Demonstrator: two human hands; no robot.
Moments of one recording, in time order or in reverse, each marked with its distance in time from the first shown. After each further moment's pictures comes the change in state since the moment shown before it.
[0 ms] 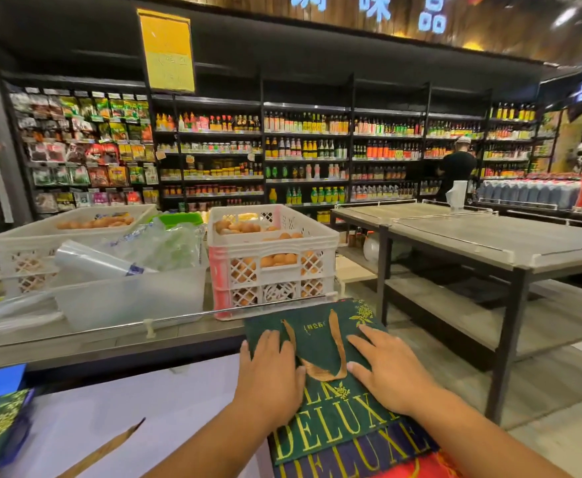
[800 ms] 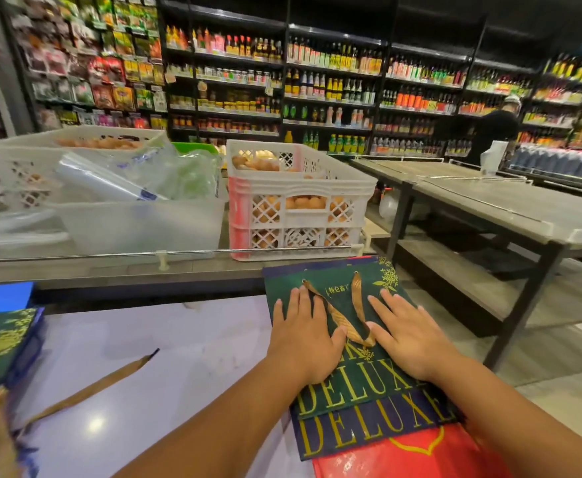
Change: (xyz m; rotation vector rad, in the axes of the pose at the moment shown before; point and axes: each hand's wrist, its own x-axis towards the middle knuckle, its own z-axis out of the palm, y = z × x) left_hand 0.018 0.004 0.053 -0.103 -0.182 -0.018; right_hand 0.017 0.007 0.033 -0.064 -0.184 0.039
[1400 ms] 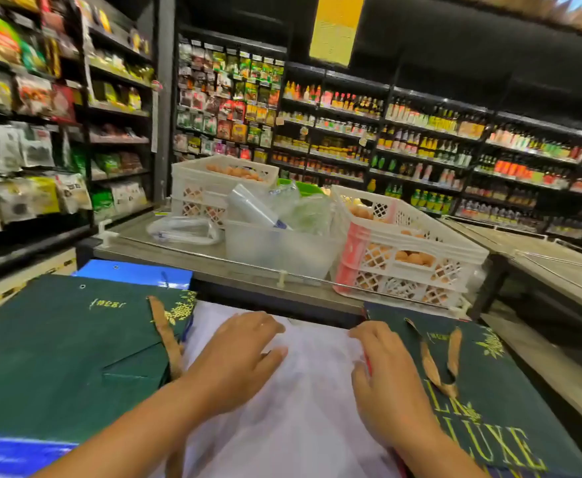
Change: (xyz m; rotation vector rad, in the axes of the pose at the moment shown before) left_hand -0.186 -0.196 -0.102 -0.148 0.345 -0.031; right_hand -0.068 -0.231 -0.035 0.263 0.417 -0.371
